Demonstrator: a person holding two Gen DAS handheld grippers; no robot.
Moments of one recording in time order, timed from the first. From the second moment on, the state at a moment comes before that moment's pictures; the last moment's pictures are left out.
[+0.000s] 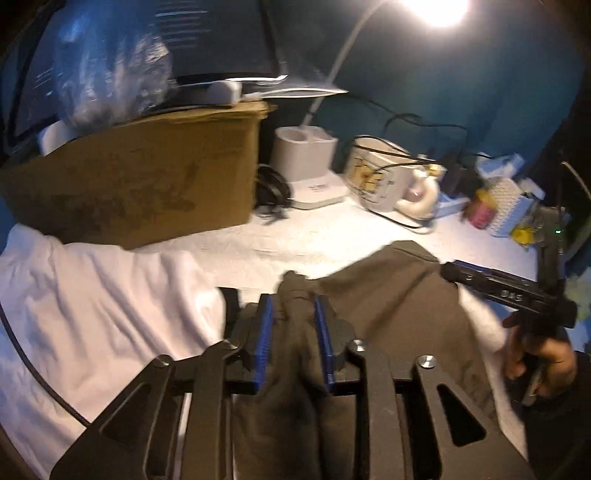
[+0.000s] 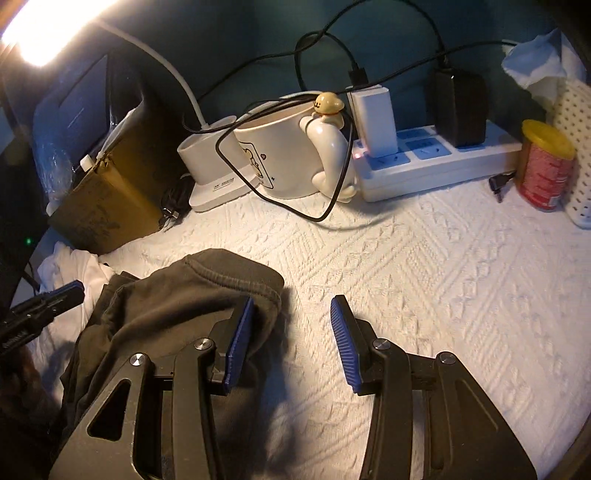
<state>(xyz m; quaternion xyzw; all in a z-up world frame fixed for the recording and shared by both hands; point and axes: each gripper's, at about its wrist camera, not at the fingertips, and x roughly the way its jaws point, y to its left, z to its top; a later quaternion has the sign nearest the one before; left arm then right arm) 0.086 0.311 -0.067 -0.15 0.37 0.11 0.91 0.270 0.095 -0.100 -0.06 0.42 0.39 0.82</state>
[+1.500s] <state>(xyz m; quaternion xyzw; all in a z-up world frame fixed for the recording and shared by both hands) 0.001 0.242 -0.070 -0.05 0.41 0.21 0.89 0.149 0.000 -0.108 -0.10 0.42 0.41 0.80</state>
